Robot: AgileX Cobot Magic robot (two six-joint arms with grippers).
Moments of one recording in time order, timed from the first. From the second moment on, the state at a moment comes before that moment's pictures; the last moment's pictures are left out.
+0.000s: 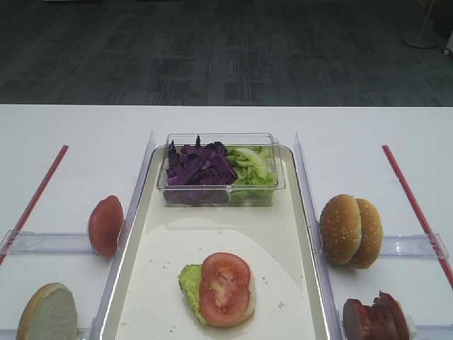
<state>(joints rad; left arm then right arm) -0.04 -0.02 -0.49 0.00 1.17 -0.02 -0.01 -0.02 -0.49 0.15 1.12 -0.07</state>
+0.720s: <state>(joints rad) -0.04 -0.02 -0.49 0.00 1.17 -0.02 -0.01 -0.02 -0.49 0.15 1.12 -0.07</state>
